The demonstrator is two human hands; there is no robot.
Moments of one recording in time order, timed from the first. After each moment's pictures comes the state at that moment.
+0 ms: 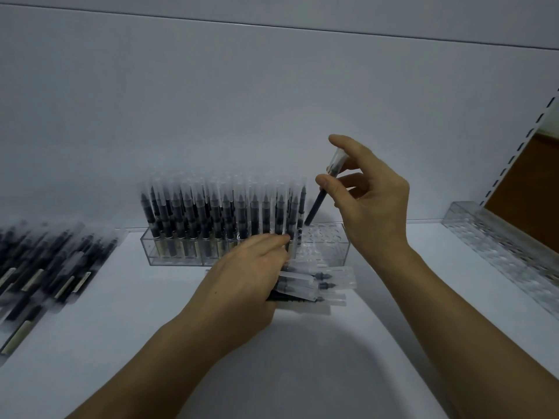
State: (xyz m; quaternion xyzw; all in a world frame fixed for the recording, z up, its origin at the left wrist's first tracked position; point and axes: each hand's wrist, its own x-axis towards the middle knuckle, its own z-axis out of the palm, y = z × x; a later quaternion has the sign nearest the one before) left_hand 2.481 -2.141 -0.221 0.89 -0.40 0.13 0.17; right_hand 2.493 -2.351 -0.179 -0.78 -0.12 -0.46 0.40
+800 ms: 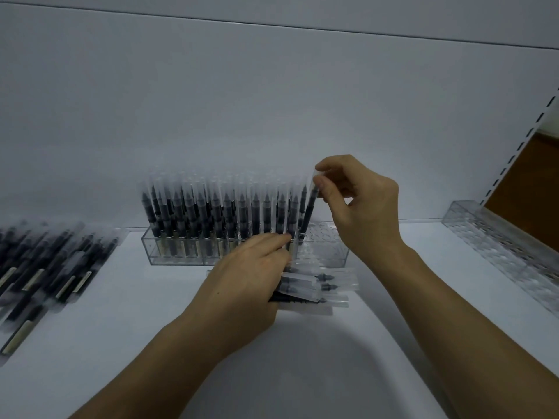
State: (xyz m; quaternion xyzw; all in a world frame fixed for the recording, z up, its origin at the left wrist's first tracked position) left_hand 2.482 -2.140 -0.224 0.90 -0.39 0.12 0.15; right_hand 2.500 -2.350 -0.185 -0.82 -0.14 -0.47 0.31
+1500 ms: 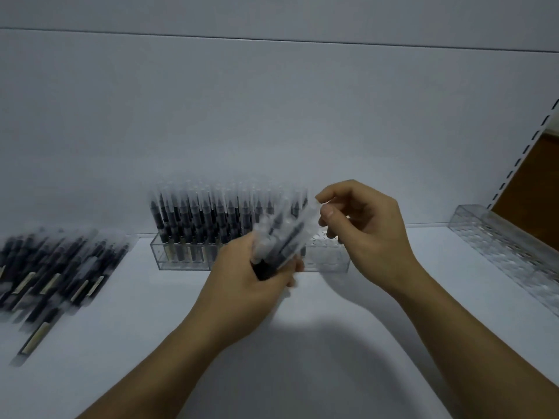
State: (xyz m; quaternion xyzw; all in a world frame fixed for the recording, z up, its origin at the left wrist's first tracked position) left_hand 2.461 -2.143 -0.197 0.79 -0.26 0.02 0.55; right_hand 2.464 -2.348 -0.187 -0.79 -0.15 -0.30 0.51
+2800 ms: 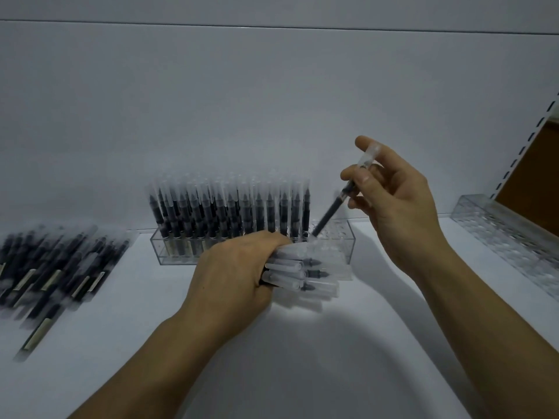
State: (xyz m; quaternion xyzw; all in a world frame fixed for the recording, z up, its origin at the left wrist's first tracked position) left_hand 2.478 -2.130 -0.212 0.85 -0.38 0.21 0.29; right_hand 2.463 -2.361 -0.168 -0.69 -0.06 -0.28 0.67
